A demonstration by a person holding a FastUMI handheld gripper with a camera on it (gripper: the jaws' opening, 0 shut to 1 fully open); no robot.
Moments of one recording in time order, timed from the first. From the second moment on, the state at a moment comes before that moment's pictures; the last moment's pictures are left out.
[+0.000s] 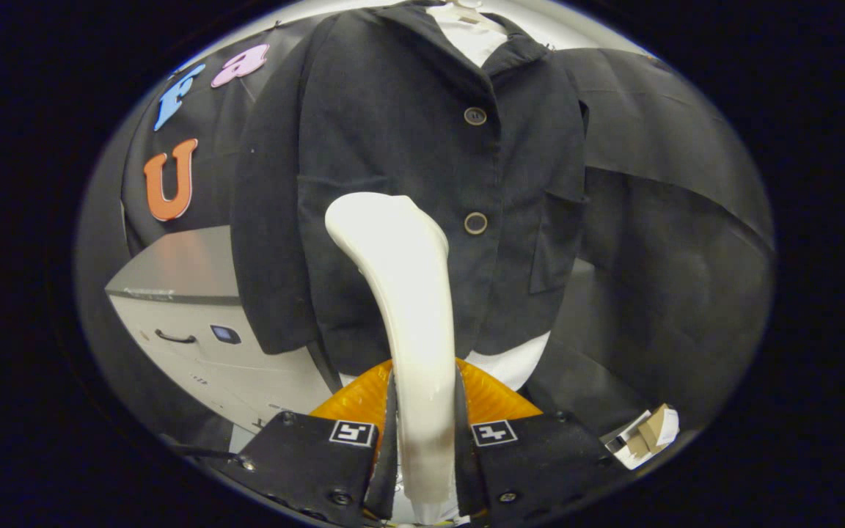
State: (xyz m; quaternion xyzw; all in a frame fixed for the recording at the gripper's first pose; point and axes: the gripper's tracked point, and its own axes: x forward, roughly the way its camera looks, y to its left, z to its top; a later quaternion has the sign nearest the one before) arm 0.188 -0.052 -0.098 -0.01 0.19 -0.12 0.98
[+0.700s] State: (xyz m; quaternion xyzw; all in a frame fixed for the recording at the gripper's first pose) arm 0.173 -0.048 -0.182 -0.03 0.25 -0.12 0.96
